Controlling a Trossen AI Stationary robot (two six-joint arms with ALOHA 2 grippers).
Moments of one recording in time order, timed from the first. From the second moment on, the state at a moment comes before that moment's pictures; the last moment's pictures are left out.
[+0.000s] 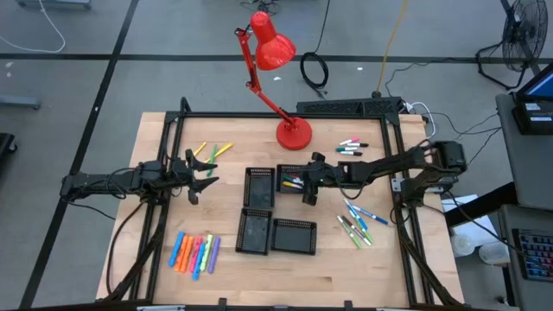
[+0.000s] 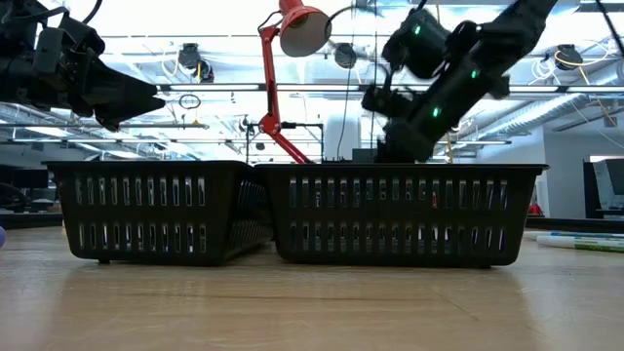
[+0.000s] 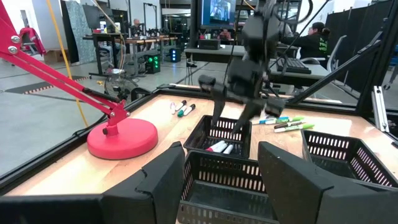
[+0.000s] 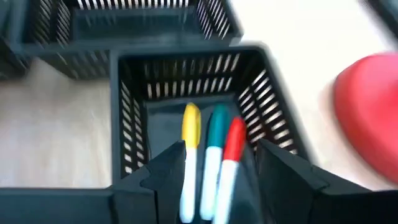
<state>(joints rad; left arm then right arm) 0.03 0.08 0.02 0.06 -0.16 -0.05 -0.06 1.57 0.74 0.09 0.22 0.03</state>
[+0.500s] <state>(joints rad) 0.03 0.08 0.02 0.06 -0.16 -0.05 -0.06 1.22 0.74 -0.44 0.67 0.08</state>
